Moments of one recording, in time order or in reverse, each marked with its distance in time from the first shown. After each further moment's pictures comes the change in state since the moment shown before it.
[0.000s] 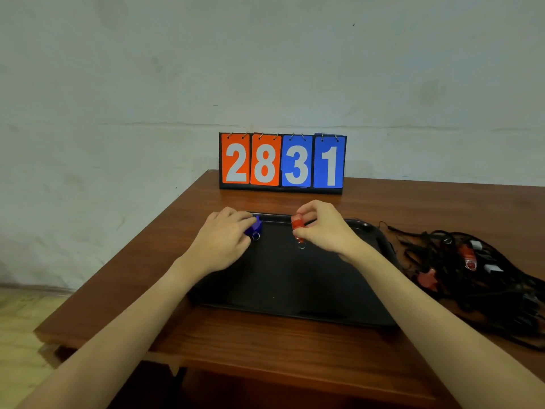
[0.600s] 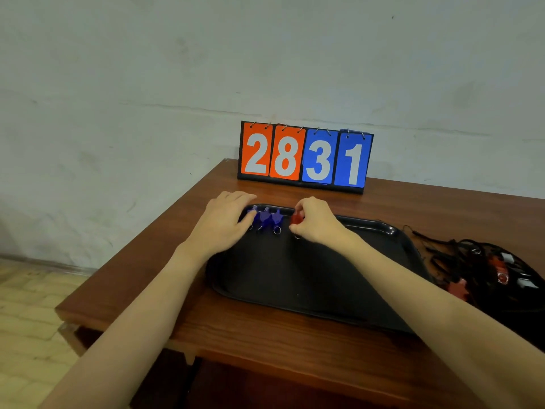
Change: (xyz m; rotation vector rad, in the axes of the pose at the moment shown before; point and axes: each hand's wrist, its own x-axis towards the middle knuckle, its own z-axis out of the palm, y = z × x) left_hand -0.003 -0.035 0.000 -0.226 0.125 -0.185; right_hand 0.038 -0.023 0.047 -0.407 -0.043 -0.065
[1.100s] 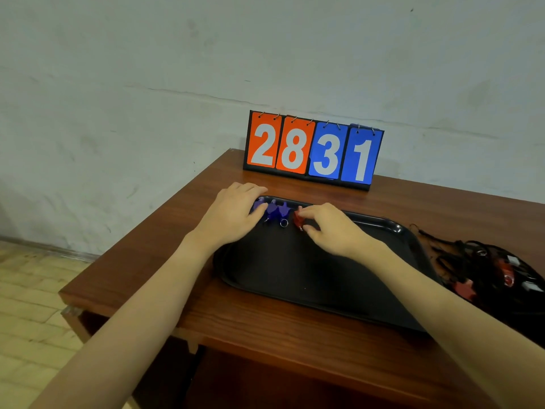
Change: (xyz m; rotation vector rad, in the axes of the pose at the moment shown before) left_hand -0.002 0.002 -0.003 -0.008 -0.008 0.034; right_hand -0.015 0.017 0.002 -0.289 -0.084 -0.250
